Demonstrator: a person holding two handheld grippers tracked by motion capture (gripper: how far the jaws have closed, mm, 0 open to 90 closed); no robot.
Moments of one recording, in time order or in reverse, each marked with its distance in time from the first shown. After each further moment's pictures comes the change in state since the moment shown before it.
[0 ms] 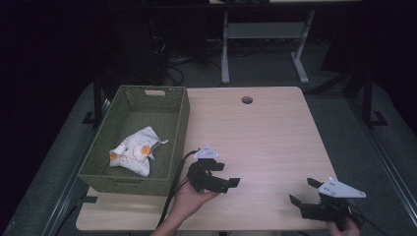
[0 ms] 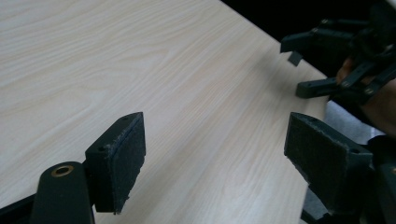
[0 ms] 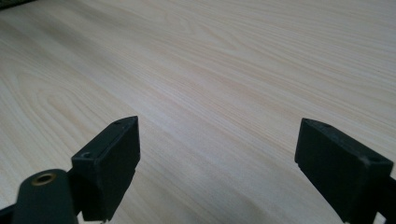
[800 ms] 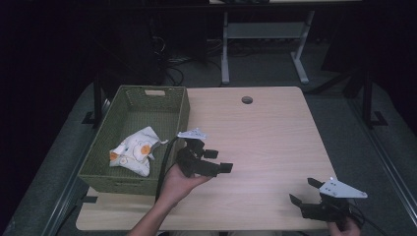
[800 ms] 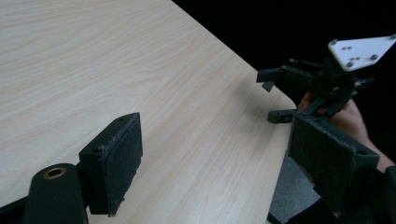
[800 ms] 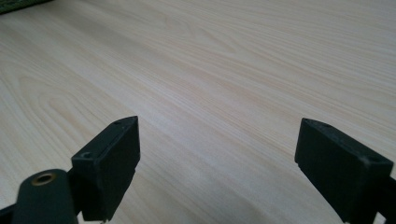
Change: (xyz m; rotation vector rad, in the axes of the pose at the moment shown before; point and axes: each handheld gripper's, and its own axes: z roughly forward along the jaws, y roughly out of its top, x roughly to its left) left arm 0.018 0.031 -0.038 -0.031 -0.082 -0.075; right arm -0.001 0.000 -0.001 -0.015 0.002 -0.005
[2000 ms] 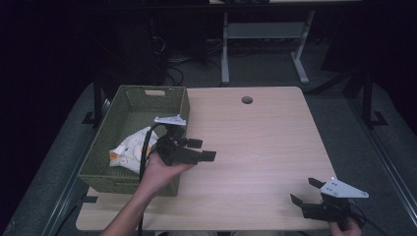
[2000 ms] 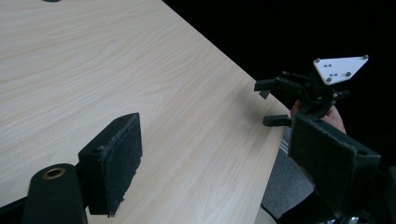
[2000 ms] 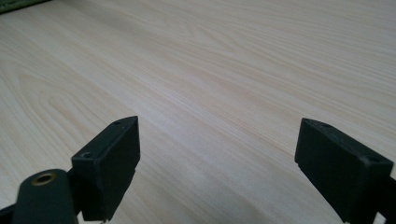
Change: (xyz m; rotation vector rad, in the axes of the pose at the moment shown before) left arm 0.011 0.021 -0.051 -0.007 0.006 -0.010; right arm -0.003 -0.001 -0.002 -0.002 0.005 0.004
